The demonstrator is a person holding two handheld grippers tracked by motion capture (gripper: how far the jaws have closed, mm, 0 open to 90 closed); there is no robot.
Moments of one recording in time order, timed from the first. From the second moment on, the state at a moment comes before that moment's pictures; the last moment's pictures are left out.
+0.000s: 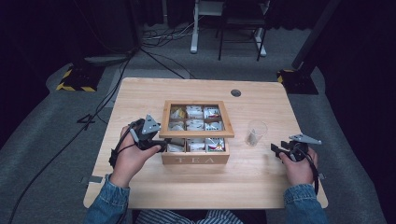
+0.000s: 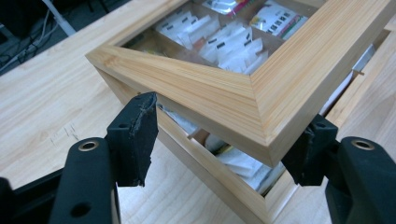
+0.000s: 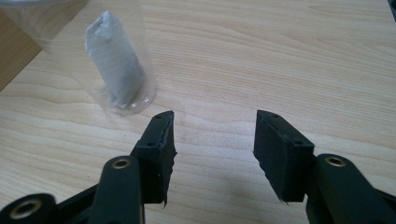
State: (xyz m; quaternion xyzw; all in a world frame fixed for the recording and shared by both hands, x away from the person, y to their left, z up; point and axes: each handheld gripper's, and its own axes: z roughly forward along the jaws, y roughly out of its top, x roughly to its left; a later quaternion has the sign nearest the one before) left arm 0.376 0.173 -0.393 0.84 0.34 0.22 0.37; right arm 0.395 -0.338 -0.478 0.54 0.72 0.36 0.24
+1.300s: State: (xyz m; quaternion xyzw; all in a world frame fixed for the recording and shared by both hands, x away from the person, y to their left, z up) left arm 0.379 0.165 -0.414 0.89 0.32 0.15 0.29; right arm 0.396 -0.335 -0.484 0.54 0.73 0.35 0.23
